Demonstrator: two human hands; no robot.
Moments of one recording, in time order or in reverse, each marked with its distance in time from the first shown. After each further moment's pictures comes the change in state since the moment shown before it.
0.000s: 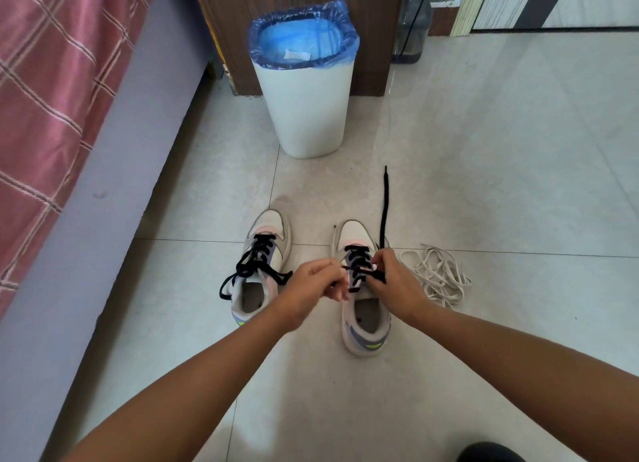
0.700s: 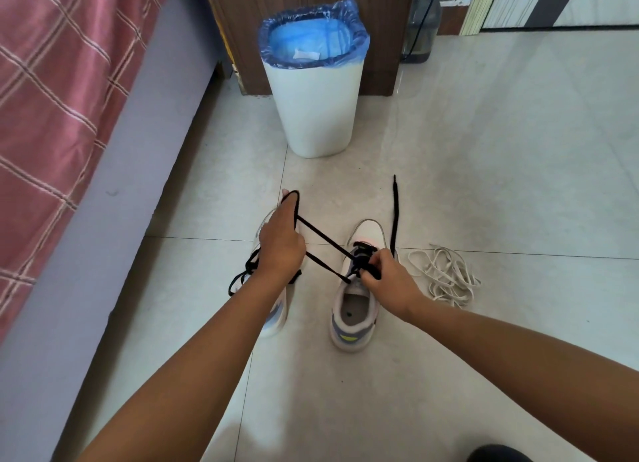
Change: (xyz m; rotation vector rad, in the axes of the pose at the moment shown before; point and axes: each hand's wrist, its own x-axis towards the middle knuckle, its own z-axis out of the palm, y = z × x) left_hand 0.029 0.023 -0.051 0.748 0.506 0.159; right_hand 0.009 -0.013 0.016 0.091 -0.044 0.095
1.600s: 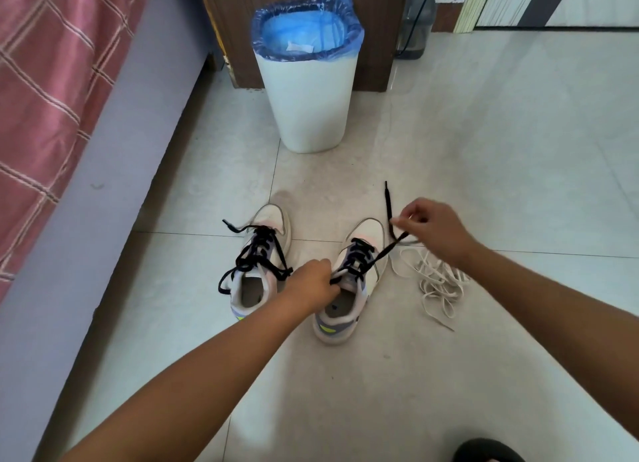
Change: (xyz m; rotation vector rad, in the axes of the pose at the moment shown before) left_hand -0.031 0.001 0.055 0.520 -0.533 -0.008; right_hand 0.019 -0.013 -0.100 0.127 0.149 -0.133
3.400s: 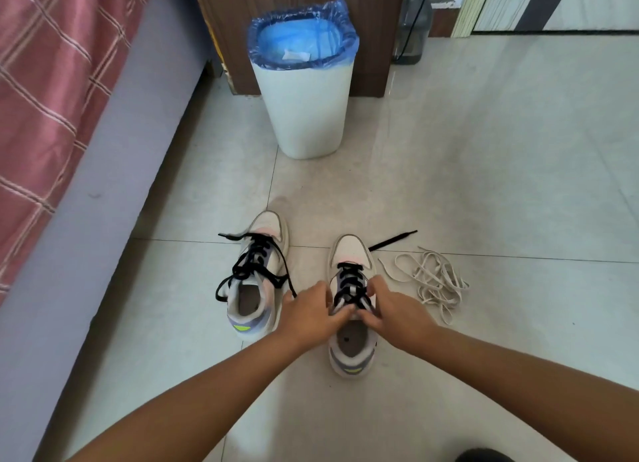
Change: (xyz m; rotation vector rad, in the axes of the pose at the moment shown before) left_hand -0.030 0.003 0.026 -0.235 0.140 0.007; right_hand -0.072 0.031 0.071 -0.573 -0.345 -0.057
